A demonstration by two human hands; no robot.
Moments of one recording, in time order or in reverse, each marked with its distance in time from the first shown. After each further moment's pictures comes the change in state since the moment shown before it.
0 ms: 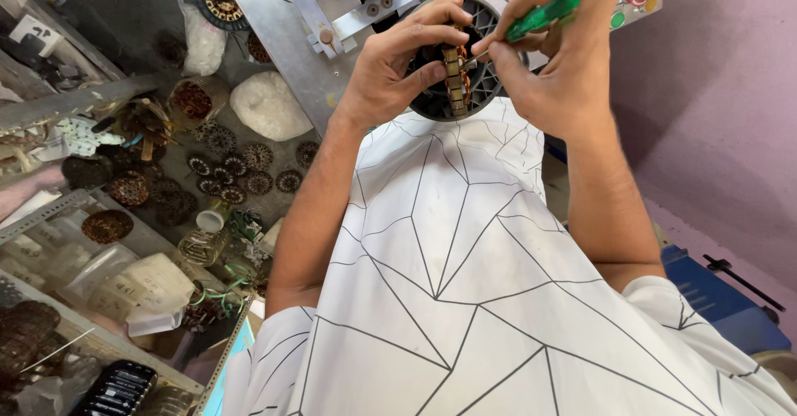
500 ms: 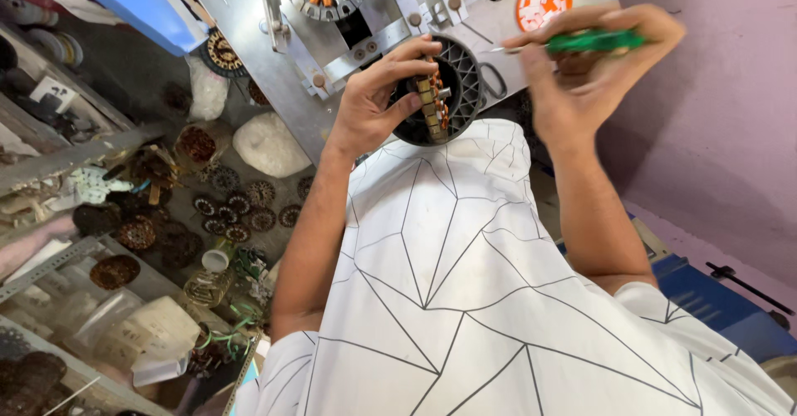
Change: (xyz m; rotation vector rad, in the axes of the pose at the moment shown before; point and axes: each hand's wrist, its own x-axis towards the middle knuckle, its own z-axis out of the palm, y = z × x) left_hand 0.008 0.012 0.002 -0.102 0.018 -0.066; right_hand -0.021 0.038 -0.026 0.068 0.337 -0.107
